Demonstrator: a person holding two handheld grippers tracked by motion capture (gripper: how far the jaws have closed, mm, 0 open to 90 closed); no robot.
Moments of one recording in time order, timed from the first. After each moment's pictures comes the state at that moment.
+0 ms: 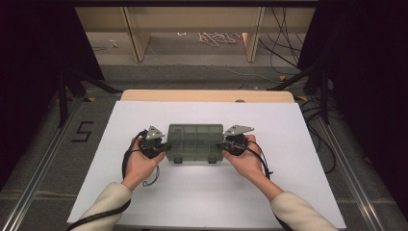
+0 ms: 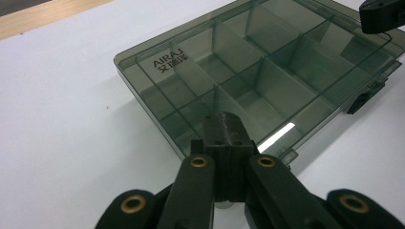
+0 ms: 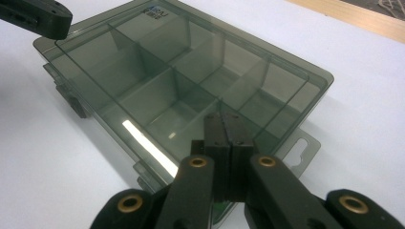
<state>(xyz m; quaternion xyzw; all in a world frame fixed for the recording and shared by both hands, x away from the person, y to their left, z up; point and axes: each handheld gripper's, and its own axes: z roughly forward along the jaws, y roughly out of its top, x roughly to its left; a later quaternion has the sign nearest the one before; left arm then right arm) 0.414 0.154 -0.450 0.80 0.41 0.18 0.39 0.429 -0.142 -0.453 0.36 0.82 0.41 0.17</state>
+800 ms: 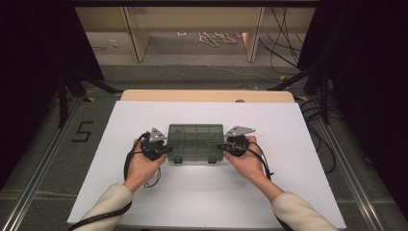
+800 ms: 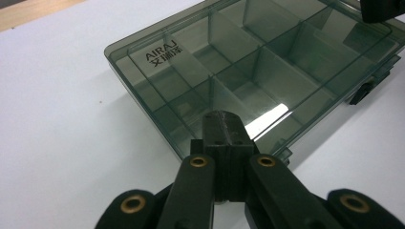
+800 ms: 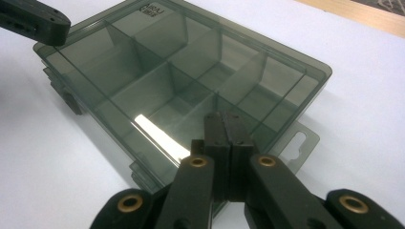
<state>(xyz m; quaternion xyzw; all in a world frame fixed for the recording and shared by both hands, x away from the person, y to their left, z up) 0.412 0.149 -0.455 0.81 0.40 0.18 0.38 0.430 -0.145 -0.459 0.36 0.82 0.41 0.17</state>
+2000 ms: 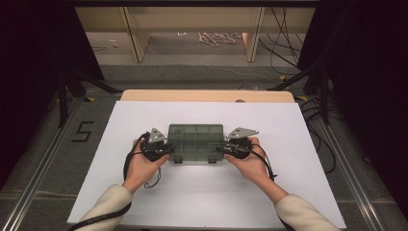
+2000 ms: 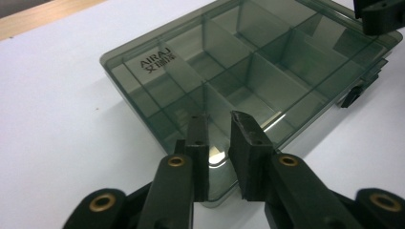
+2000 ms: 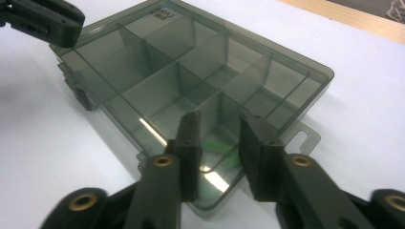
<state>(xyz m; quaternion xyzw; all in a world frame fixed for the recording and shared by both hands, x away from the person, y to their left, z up) 0.408 0.151 -0.451 0.81 0.39 0.19 0.40 0.425 -0.153 -0.459 0.35 0.82 0.43 0.16</state>
